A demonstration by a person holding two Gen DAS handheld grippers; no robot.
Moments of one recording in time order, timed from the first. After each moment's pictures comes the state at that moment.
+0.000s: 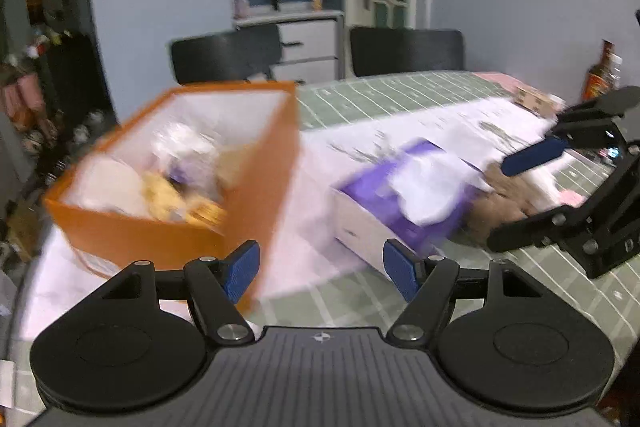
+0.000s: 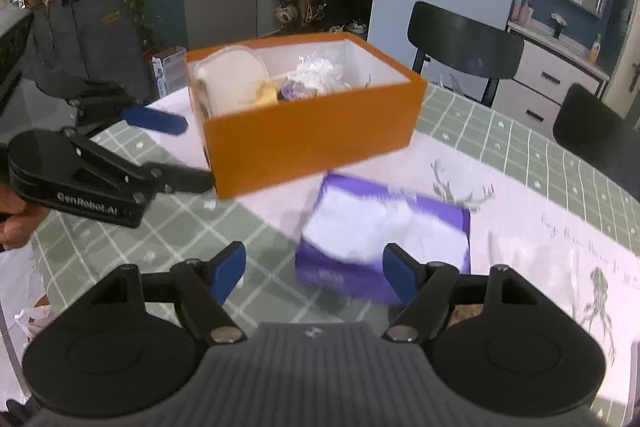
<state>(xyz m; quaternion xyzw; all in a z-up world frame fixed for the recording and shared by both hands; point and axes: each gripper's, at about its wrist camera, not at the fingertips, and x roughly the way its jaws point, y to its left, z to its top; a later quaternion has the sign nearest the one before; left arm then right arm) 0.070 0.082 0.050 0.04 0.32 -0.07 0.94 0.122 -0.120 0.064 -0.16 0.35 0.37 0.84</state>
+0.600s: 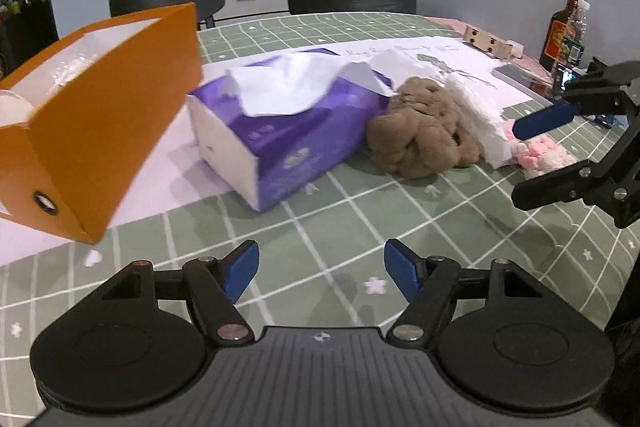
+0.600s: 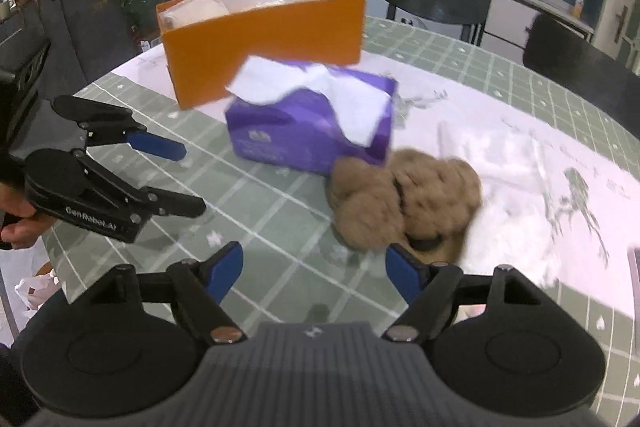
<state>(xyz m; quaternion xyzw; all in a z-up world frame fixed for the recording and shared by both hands) 0.071 0.001 -0.017 0.03 0.38 -0.12 0.92 0.113 -0.235 0.010 -0.14 0.39 0.36 0.84</state>
